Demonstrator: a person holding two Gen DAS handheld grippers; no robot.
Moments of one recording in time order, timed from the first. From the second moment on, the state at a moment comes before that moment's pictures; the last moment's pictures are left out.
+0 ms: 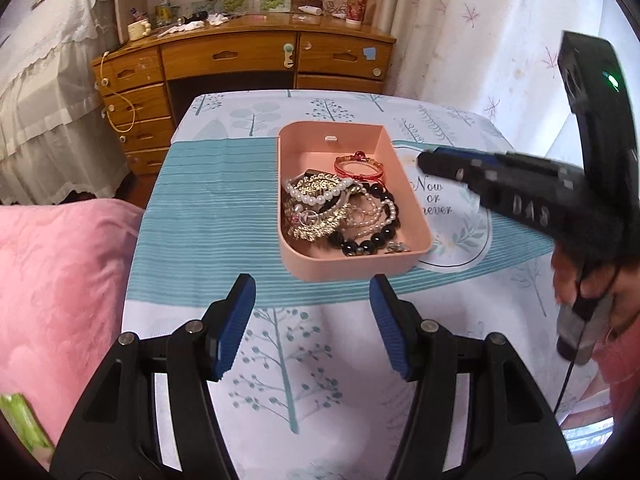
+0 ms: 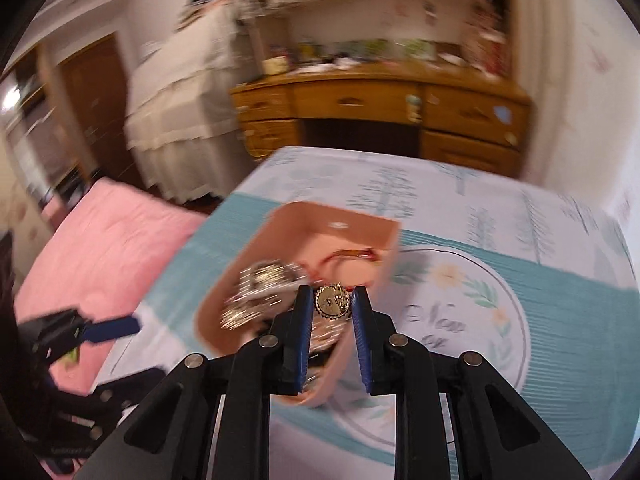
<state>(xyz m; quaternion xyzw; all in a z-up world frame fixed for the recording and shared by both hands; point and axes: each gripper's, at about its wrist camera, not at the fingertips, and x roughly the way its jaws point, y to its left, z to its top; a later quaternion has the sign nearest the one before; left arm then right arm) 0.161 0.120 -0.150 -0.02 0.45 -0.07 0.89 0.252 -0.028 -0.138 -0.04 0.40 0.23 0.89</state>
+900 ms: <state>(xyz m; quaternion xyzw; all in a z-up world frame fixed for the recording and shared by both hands) 0.049 -0.028 -0.058 -0.03 0.57 -0.02 0.82 0.013 -0.183 -0.070 -0.01 0.57 0.09 0.82</state>
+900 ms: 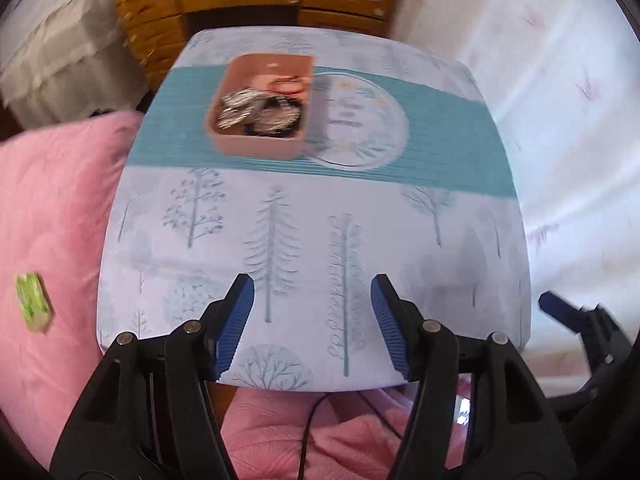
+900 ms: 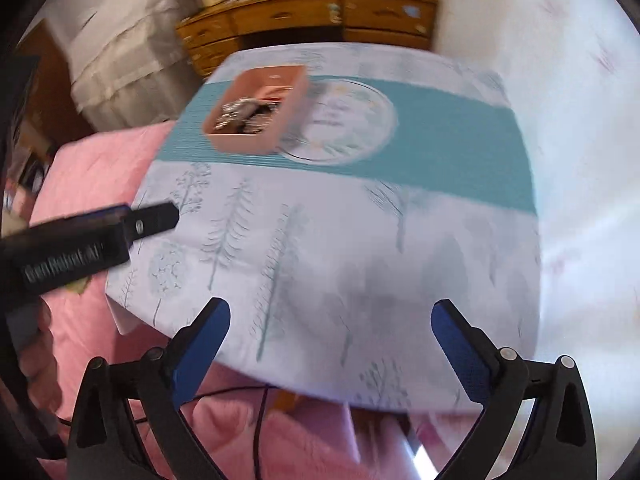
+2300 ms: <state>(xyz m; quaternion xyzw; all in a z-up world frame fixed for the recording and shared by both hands) -0.003 -0.022 -0.002 -0.03 0.48 0.03 0.88 -0.026 -0.202 -0.001 0.04 0.48 0.08 0.87</state>
